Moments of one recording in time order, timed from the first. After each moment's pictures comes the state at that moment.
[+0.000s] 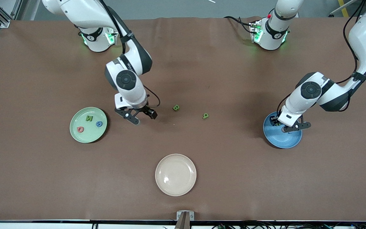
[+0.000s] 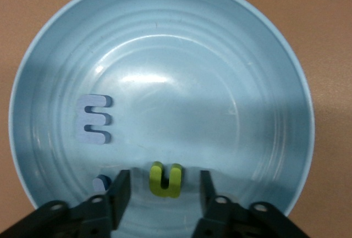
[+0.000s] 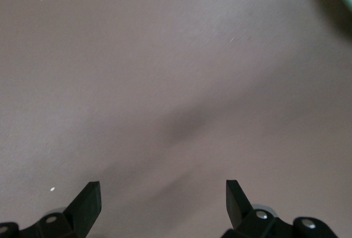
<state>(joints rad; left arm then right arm) 1.01 0.79 -1.08 -2.20 1.16 2.32 -1.02 0.61 0.44 0.00 -1.95 0.00 2.38 1.20</state>
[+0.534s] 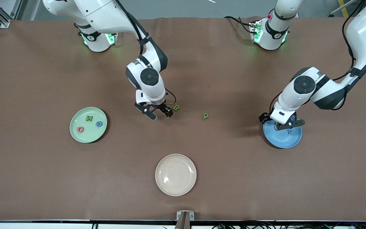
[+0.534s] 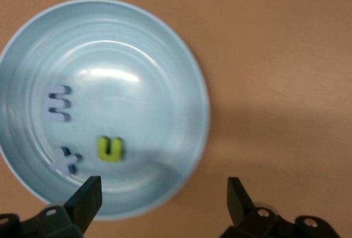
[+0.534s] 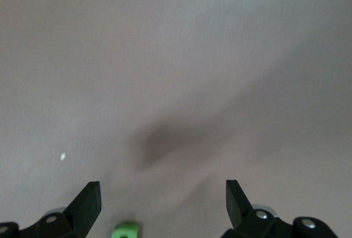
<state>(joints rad) 0.99 0.79 -1.26 -2.17 1.05 2.18 -1.07 0.74 0.54 -0.01 -1.92 0.00 2.47 1.42</state>
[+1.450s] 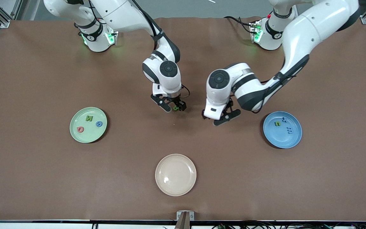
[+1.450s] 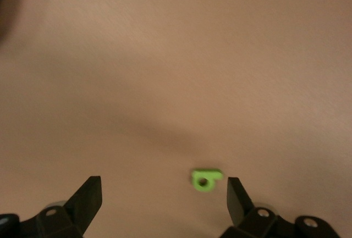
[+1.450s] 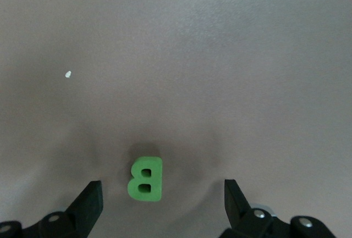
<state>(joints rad) 0.11 0.80 -0.96 -1.71 0.78 2.00 -1.58 0.84 0.64 -0.01 -1.84 -0.01 2.49 1.57</state>
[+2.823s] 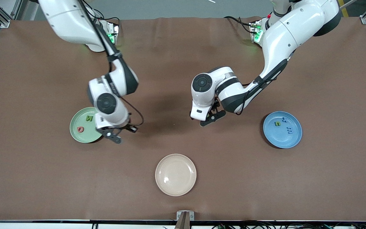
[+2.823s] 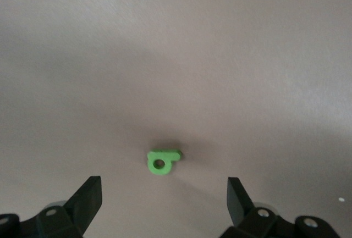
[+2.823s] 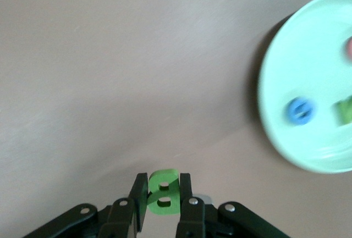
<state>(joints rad) -0.06 0.85 -0.83 -1.64 0.73 2.06 -1.58 0.41 0.48 -0.05 -1.79 -0.04 2.16 0.88</state>
